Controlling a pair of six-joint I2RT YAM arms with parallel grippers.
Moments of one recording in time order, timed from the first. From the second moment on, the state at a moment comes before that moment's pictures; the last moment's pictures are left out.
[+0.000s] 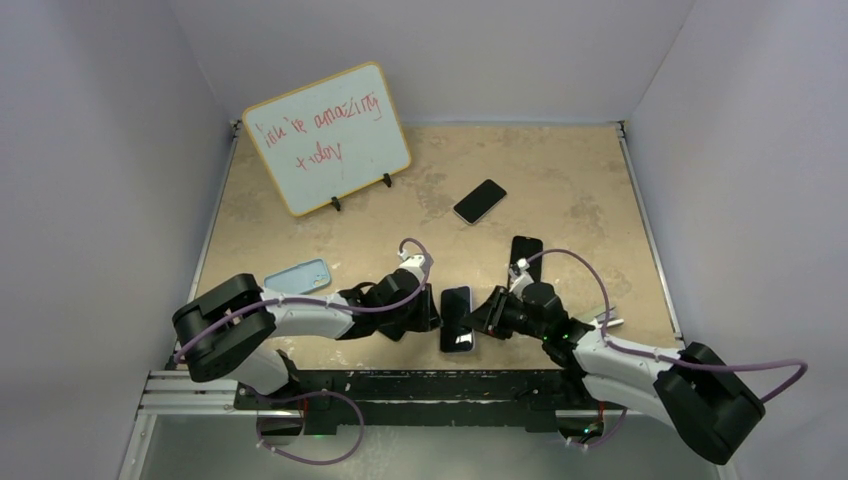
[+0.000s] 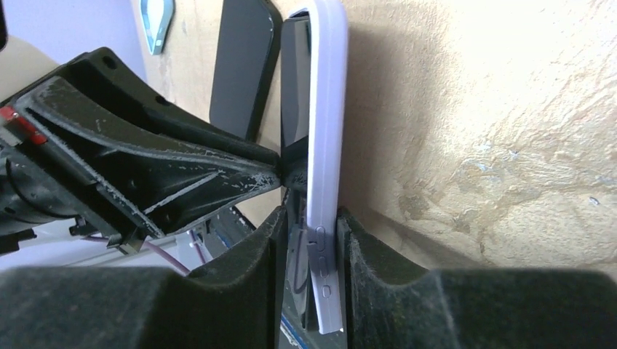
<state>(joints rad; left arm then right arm) -1.03 1.49 0.54 0.22 0.03 -0.86 0.68 0.98 0.06 0.39 -0.31 1.10</state>
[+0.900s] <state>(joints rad) -0.86 0.78 0.54 0.02 0.25 -0.81 0.68 0.68 0.16 0.49 -0.51 1.15</state>
